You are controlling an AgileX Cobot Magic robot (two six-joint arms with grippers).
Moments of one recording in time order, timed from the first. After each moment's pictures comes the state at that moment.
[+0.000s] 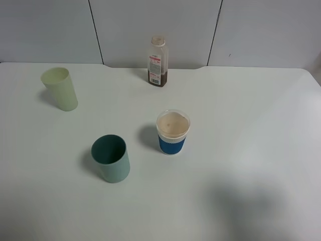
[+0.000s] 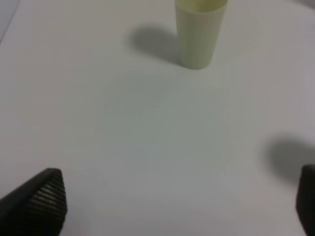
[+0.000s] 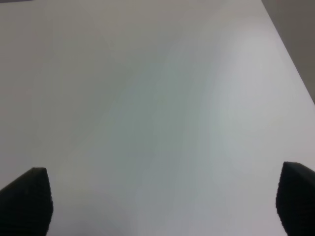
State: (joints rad) left arm 0.04 -0.01 -0.51 -0.02 1.05 0.02; right arm -0.01 0.00 -0.50 -0.09 1.07 0.05
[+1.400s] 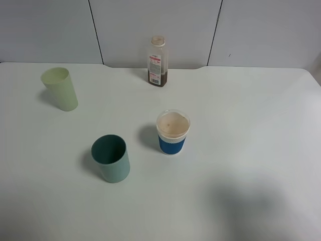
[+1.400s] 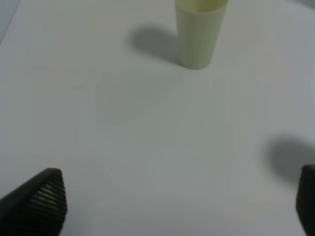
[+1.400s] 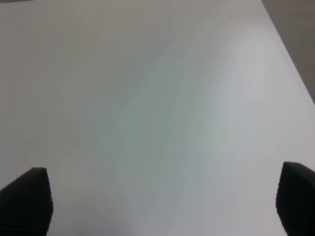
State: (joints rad) left arm 0.04 -0.01 -0.51 -0.02 1.05 0.02; right arm -0.01 0.00 -0.50 -0.09 1.07 0.05
